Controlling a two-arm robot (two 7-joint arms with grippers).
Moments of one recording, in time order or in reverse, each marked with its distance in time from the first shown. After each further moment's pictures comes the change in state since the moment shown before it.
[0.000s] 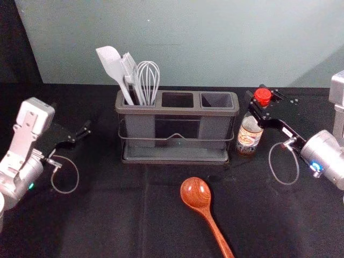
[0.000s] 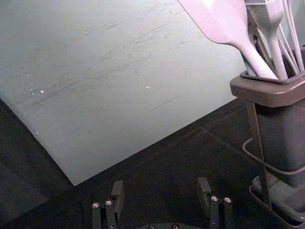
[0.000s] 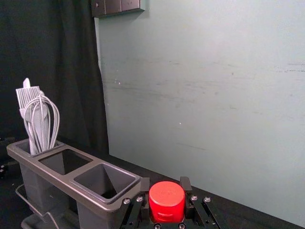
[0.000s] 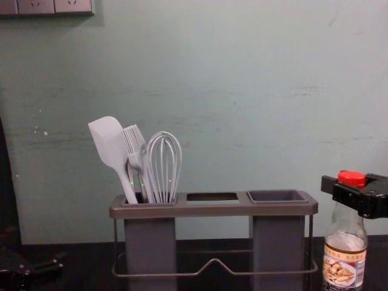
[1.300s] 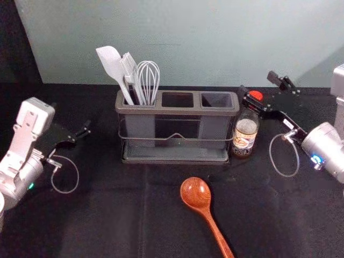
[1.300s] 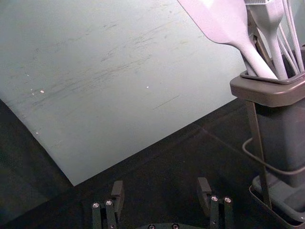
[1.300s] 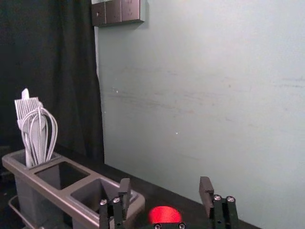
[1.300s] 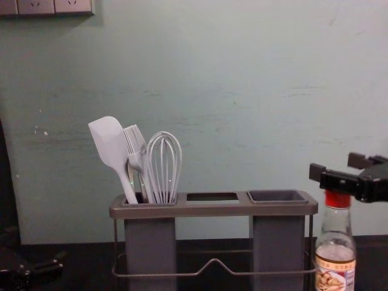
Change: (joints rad) left arm 0.000 0.000 0.000 0.000 0.000 0.000 0.000; right arm 0.011 -0.017 0.015 -0.015 -0.032 -0.011 -0.009
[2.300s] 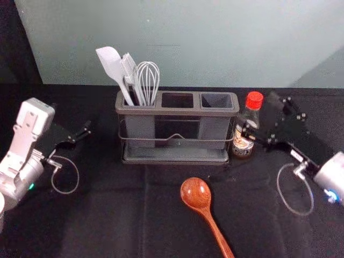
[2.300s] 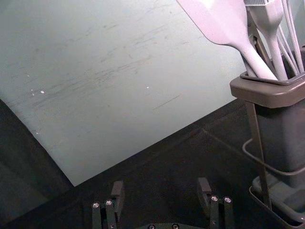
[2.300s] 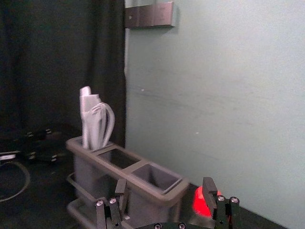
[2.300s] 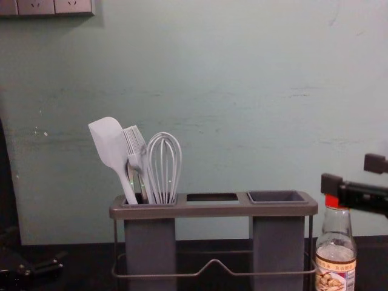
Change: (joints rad) left arm 0.000 0.000 0.000 0.000 0.000 0.000 0.000; right arm -0.232 0.103 0.038 -0.293 0.000 0.031 -0.003
